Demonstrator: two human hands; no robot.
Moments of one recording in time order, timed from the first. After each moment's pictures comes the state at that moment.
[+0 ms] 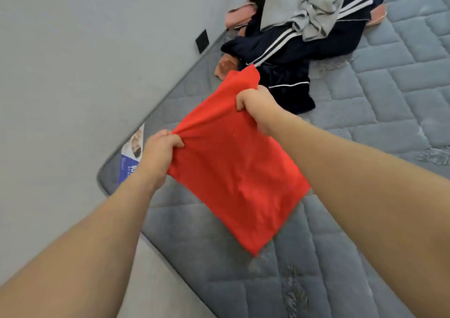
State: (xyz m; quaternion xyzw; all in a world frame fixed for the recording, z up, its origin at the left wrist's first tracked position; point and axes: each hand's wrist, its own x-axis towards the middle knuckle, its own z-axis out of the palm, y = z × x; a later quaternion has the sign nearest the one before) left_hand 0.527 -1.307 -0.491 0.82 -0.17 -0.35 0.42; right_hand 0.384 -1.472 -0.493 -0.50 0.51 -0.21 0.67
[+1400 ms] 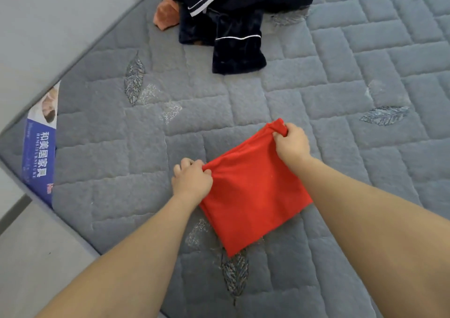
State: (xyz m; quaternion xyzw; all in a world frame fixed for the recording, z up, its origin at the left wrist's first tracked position) left_hand 0.328 -1.289 -0.693 0.87 -0.37 -0.32 0.00; right_hand 0.141 -1.448 -0.694 -0.63 0.70 -0.08 0.34
